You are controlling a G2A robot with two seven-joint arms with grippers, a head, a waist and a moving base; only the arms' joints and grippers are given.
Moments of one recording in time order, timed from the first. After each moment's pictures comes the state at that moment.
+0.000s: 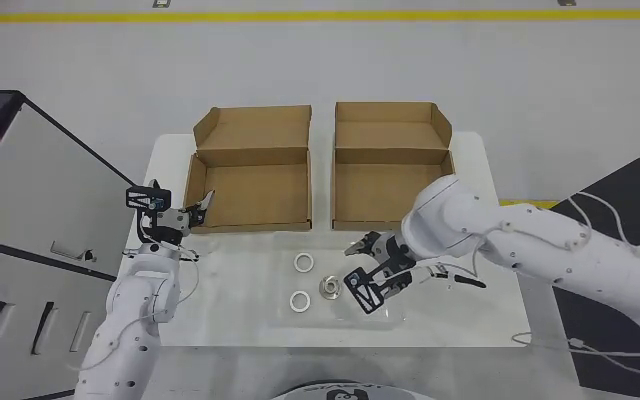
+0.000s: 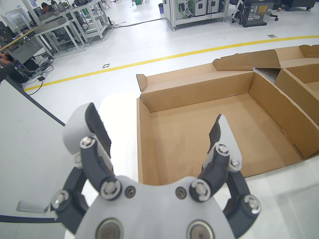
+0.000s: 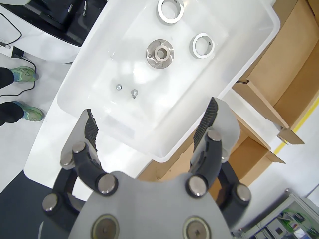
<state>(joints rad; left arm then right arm) 1.73 -1.15 -1.60 -1.80 1.33 0.00 0.00 -0.39 -0.77 0.17 -1.92 -0.80 -1.01 0.81</state>
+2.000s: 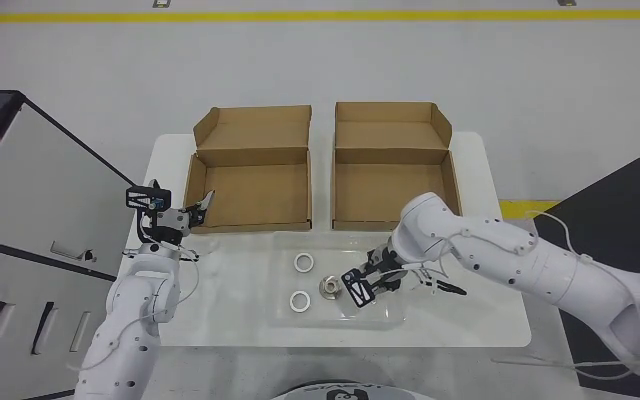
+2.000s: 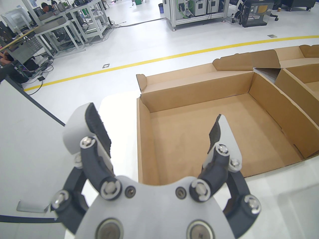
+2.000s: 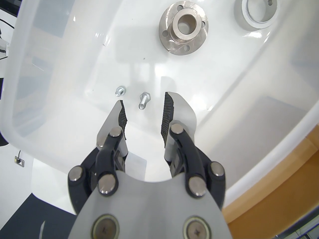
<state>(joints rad) 1.73 -1.15 -1.60 -1.80 1.33 0.00 0.00 -0.55 -0.86 0.17 -1.70 -0.89 -1.01 0.81</state>
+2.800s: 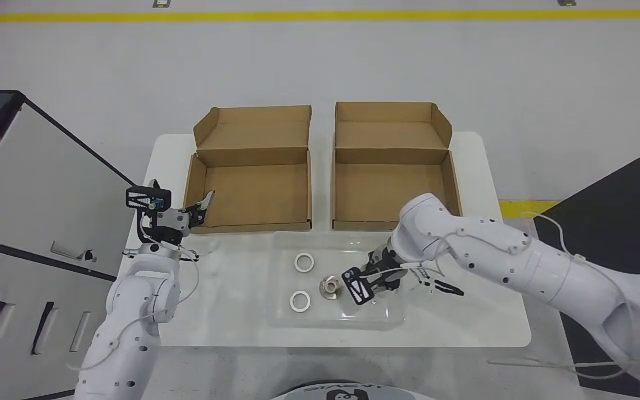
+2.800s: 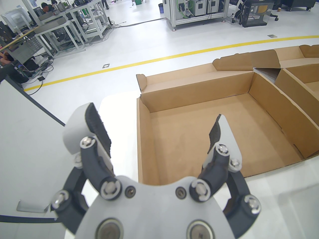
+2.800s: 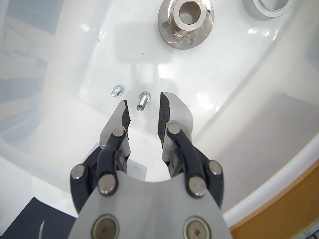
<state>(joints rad) 1.73 -1.15 -1.60 -1.80 1.33 0.00 0.00 -0.56 -0.89 0.17 -1.65 -0.89 -1.01 0.81</state>
